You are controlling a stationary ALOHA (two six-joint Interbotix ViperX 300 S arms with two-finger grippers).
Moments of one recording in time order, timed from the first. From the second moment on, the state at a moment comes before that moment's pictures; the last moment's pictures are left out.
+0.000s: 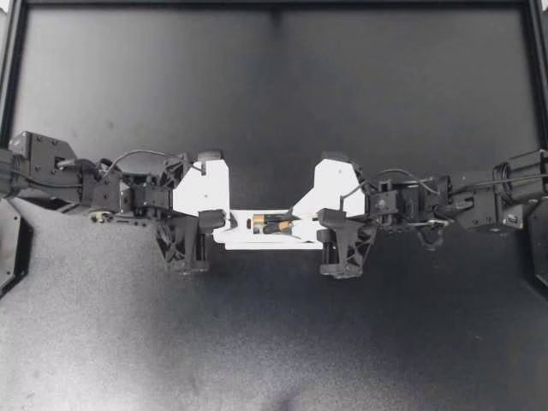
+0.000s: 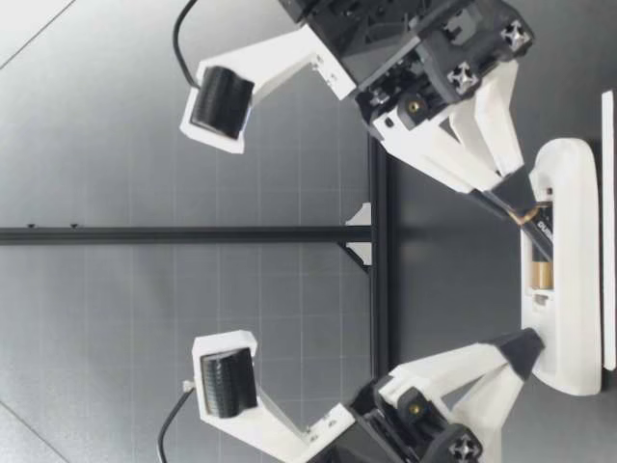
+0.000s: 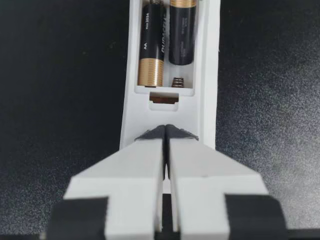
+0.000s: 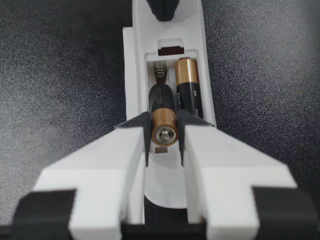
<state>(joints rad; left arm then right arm) 0.08 0.08 0.81 0.00 0.06 0.02 -0.09 0.20 0.79 -0.04 -0.31 0.03</state>
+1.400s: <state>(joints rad) 0.08 0.08 0.81 0.00 0.06 0.02 -0.08 0.12 0.78 0.00 -0.21 0.14</state>
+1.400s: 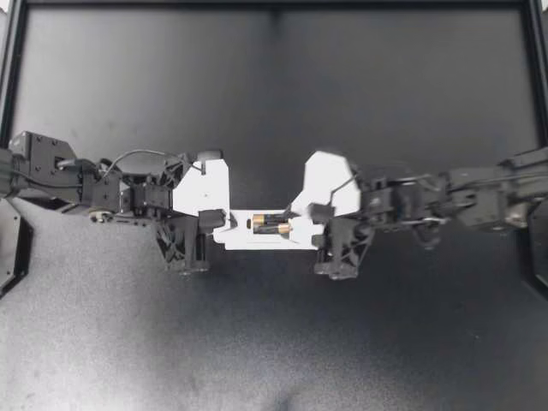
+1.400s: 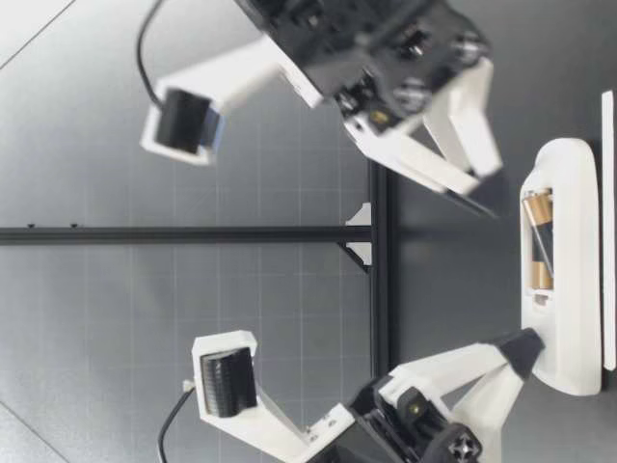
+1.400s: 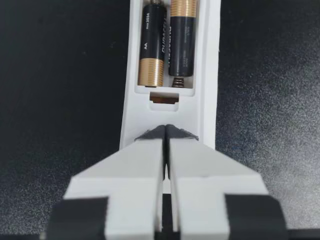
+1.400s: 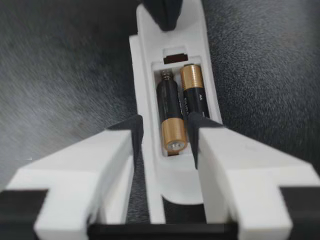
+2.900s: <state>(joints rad) 0.08 0.08 0.81 0.00 0.06 0.01 -0.08 0.14 0.78 0.18 -0.15 0.97</state>
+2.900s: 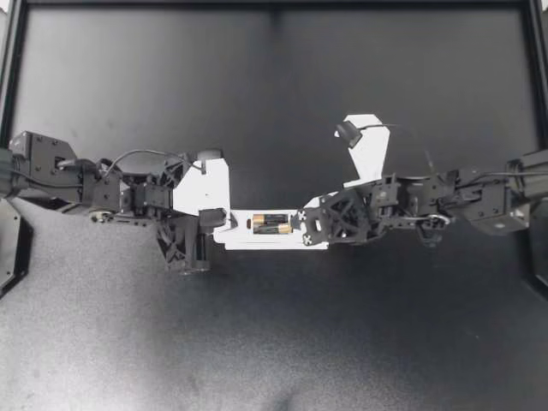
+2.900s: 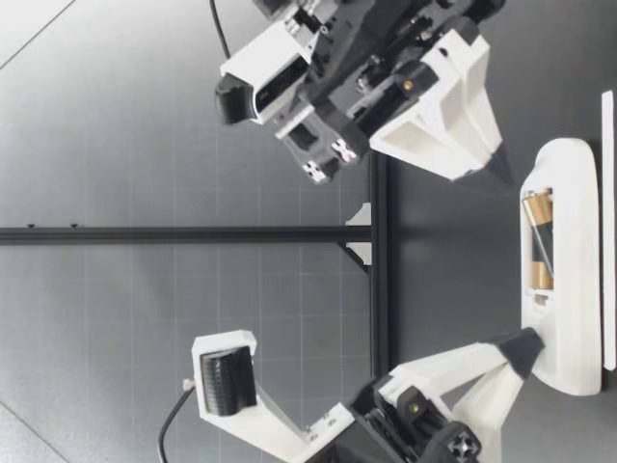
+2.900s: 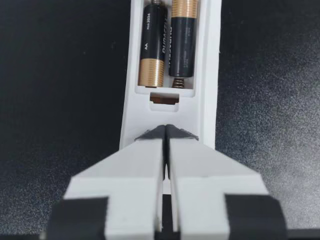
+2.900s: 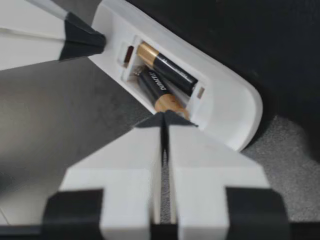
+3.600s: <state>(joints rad) 0.08 0.08 0.81 0.00 0.06 0.01 -0.08 0.20 0.71 0.12 -0.08 0.97</state>
